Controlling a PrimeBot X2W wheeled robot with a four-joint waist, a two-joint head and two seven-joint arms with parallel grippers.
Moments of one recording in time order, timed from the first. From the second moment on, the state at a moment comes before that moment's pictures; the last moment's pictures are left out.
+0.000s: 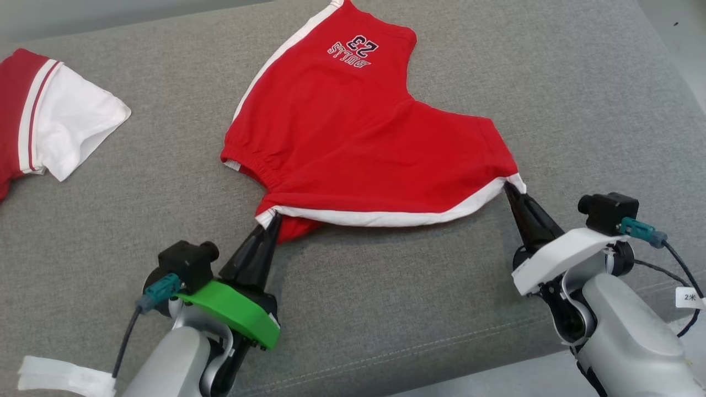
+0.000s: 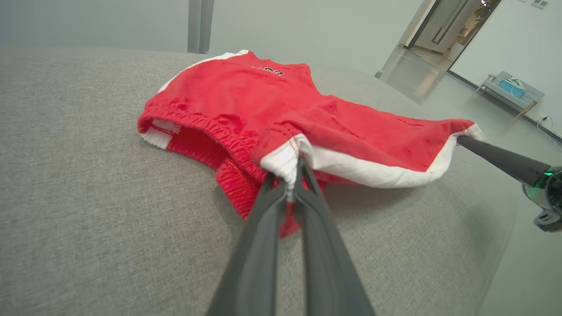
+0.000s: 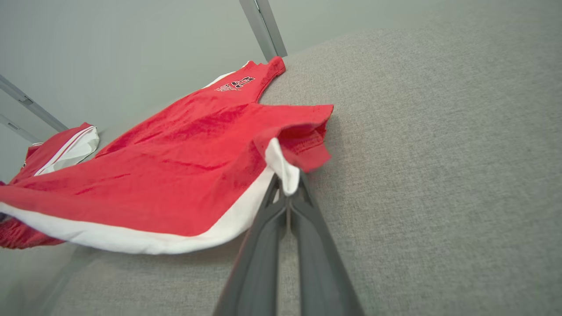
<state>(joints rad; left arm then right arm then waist) -0.28 0.14 -0.49 0.31 -0.58 -0.13 -0.25 -0.34 -0.21 0.43 0.51 0.64 0.12 -0.25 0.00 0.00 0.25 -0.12</state>
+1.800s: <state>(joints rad) -0.04 0.19 -0.45 0.29 -0.59 -0.10 -0.25 -0.12 -0.27 0.26 0.44 0.54 0.12 -0.25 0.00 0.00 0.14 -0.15</state>
